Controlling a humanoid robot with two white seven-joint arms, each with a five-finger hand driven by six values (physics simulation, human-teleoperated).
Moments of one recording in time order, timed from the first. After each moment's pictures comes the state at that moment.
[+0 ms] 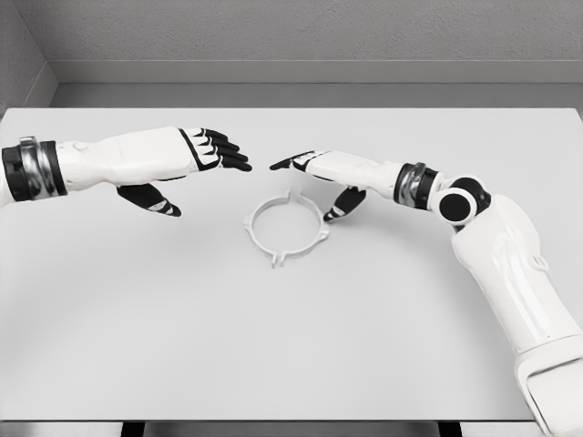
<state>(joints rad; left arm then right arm) -0.64 0.76 -0.54 -1.61 -0.19 -0.61 -0.61 -0.68 -0.21 0.43 -0.98 0.48 -0.61 0.61</state>
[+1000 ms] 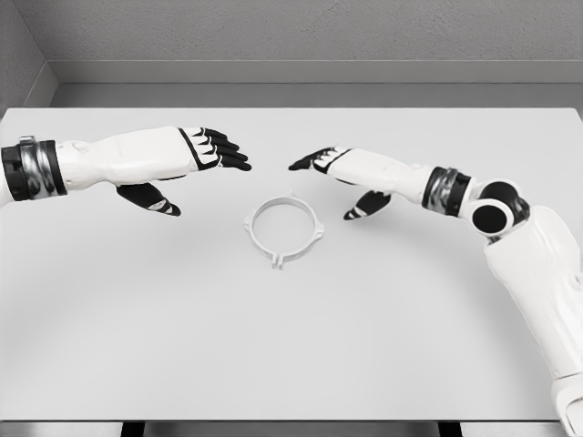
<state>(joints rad) -0.64 0.76 -0.54 -1.60 -0.19 -0.61 -0.61 -0.58 -0.32 0.41 -1.20 0.47 -0.61 0.61</state>
